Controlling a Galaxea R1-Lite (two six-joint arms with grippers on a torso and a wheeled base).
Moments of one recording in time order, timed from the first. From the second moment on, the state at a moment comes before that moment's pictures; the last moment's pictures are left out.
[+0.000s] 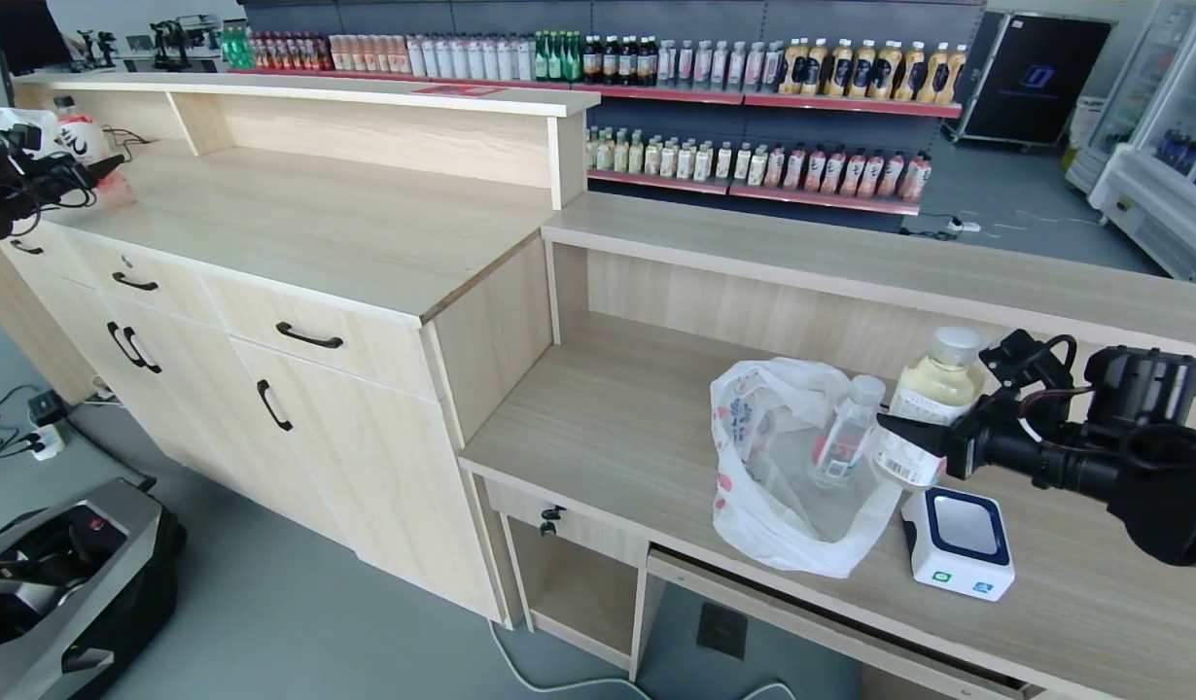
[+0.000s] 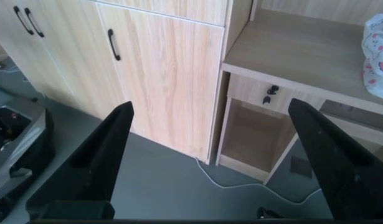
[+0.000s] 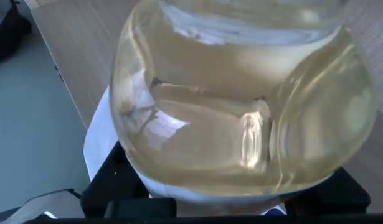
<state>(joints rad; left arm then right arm) 0.00 0.00 0.00 0.00 0.00 0.00 -0.14 1.98 -0.71 -1.02 0.70 -0.37</state>
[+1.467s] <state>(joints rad) 0.00 0.00 0.00 0.00 0.00 0.00 -0.10 2.43 -0.93 -1.16 1.02 -0.54</state>
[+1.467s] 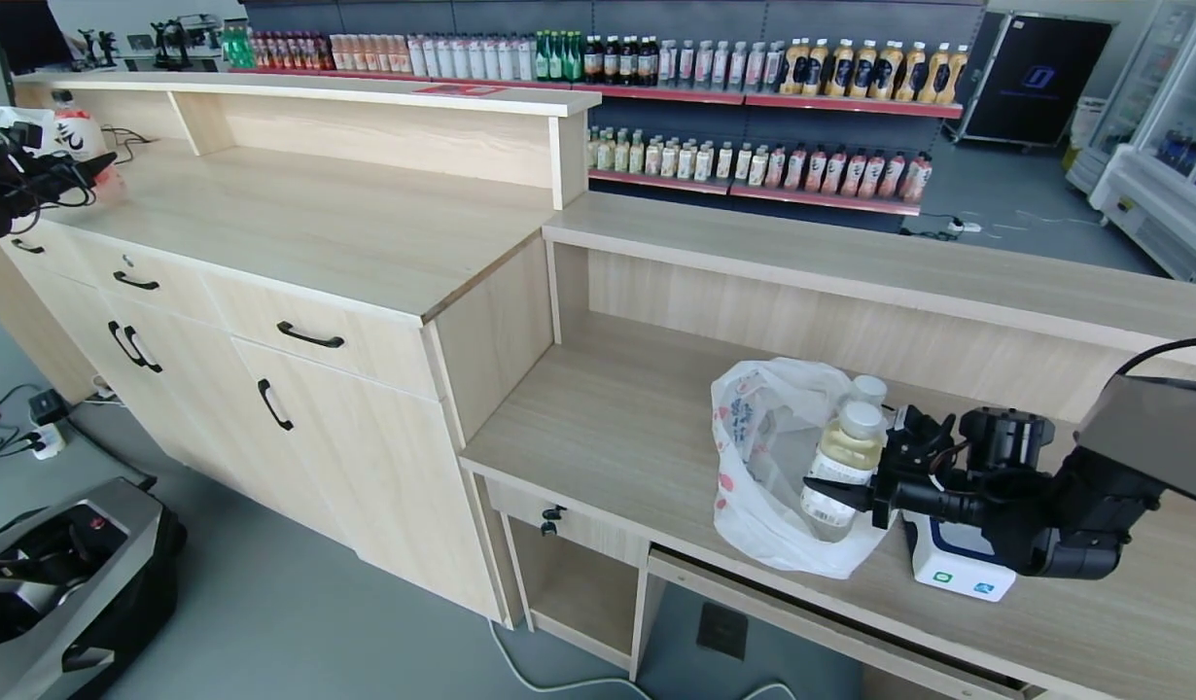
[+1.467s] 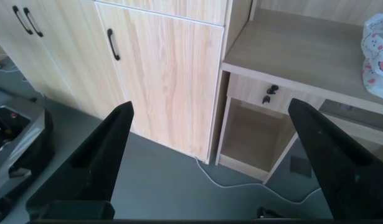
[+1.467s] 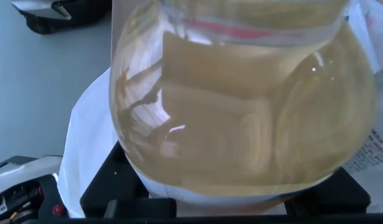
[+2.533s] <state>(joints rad) 0.00 0.00 0.00 0.00 0.00 0.00 -0.09 2.54 -0.97 -1.17 1.02 -0.57</state>
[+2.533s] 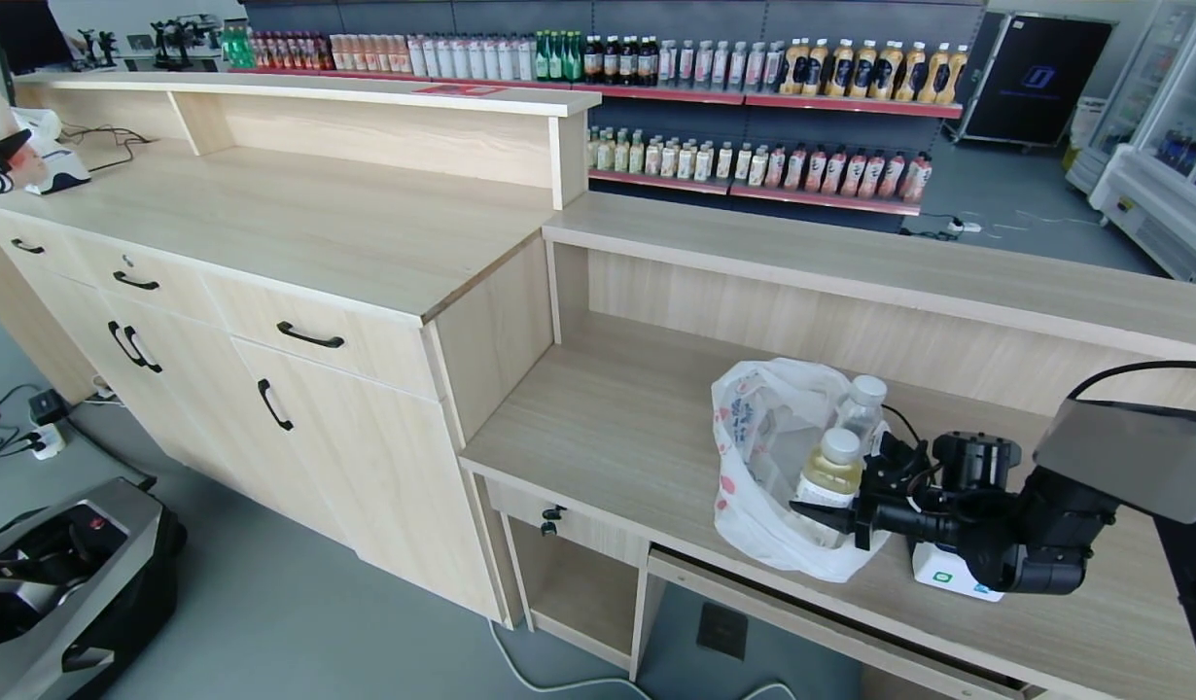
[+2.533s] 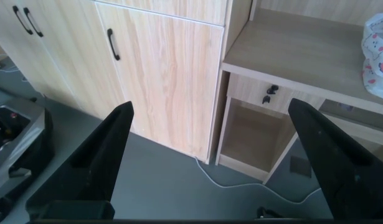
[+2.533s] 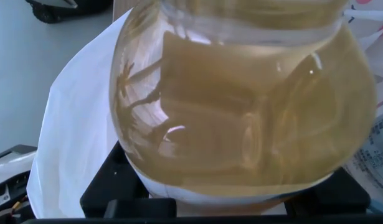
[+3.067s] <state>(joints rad) 0.00 0.00 0.00 0.00 0.00 0.00 -0.09 2.55 -0.98 -1.17 1.02 -0.56</state>
